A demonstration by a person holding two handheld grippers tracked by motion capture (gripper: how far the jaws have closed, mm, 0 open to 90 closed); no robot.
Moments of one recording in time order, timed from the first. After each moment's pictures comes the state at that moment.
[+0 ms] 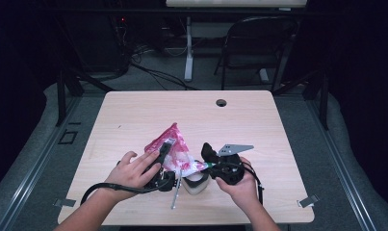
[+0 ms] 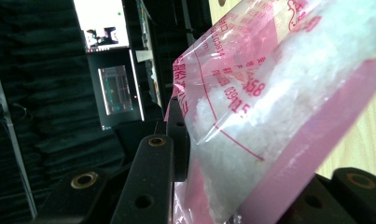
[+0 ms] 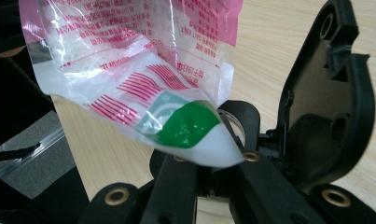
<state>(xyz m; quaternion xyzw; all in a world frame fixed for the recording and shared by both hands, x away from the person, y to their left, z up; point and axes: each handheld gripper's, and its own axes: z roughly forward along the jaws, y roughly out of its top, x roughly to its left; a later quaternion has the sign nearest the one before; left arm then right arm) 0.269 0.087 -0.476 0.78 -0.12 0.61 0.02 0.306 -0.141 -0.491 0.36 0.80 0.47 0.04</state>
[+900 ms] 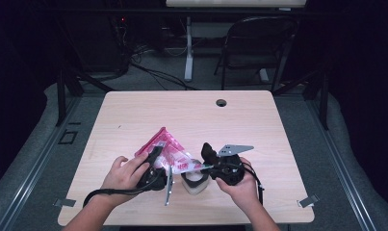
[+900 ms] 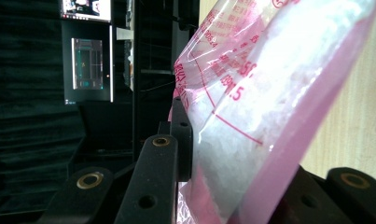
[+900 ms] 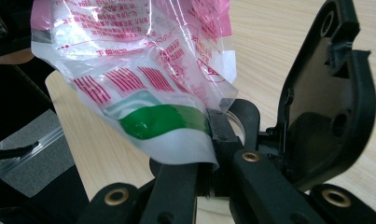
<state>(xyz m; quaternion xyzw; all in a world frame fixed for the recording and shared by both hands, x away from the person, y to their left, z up) 0.272 0.108 -0.487 0.81 -0.03 0.58 0.07 0.305 -0.142 -0.491 0.36 0.81 0.47 0.04</state>
